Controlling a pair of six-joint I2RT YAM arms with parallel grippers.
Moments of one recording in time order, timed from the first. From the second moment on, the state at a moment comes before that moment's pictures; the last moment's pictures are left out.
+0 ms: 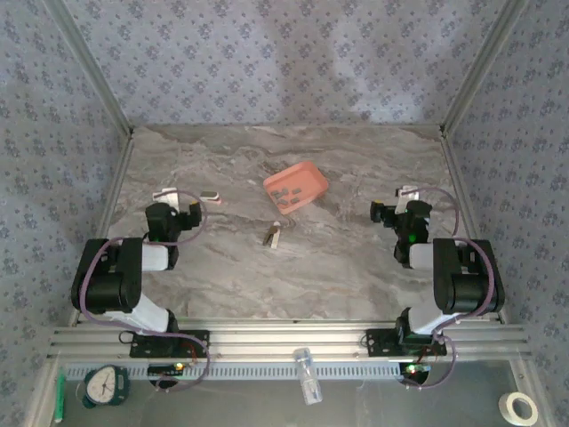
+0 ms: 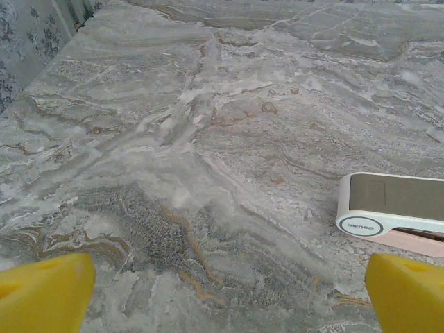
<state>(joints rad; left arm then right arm) 0.00 1.54 0.38 0.75 -0.09 -0.03 -0.05 1.53 0.39 0.73 -0.04 0.00</state>
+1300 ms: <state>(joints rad) 0.02 1.54 0.39 0.75 -0.06 -0.03 -0.05 1.53 0.39 0.73 -0.04 0.00</state>
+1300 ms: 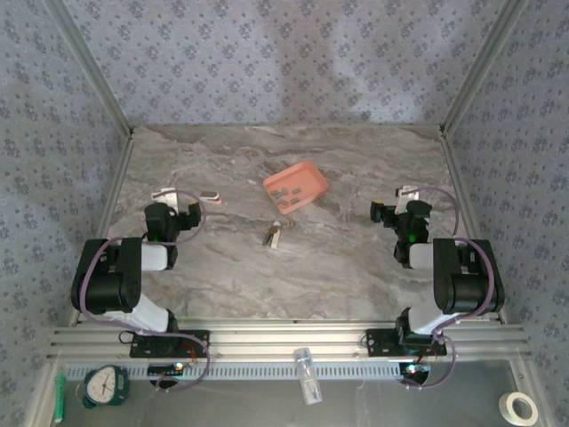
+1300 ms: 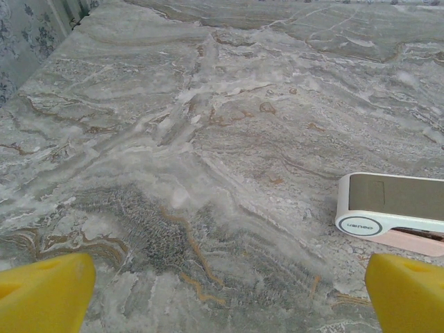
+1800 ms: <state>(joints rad) 0.03 1.54 0.40 0.71 0.01 -0.03 -0.06 1.51 0.39 0.71 -0.05 -0.01</state>
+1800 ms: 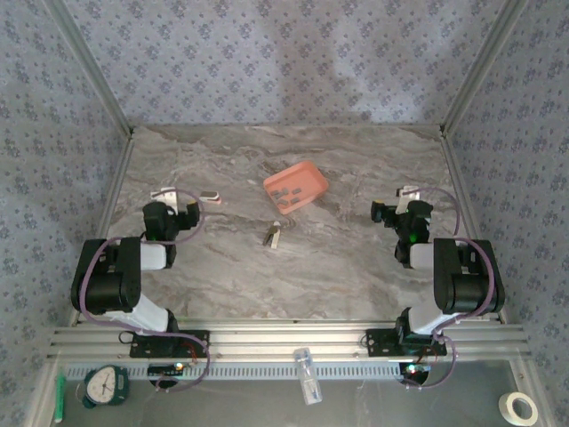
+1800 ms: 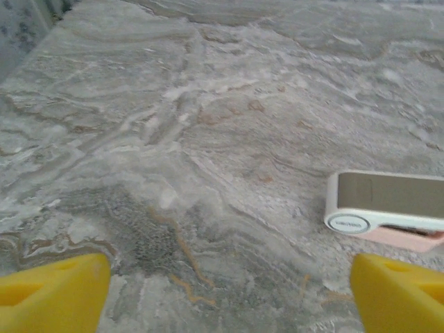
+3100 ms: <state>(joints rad) -0.08 1.99 1.56 -0.89 0.31 1.50 0.89 1.46 0.53 0.42 0.07 -0.01</state>
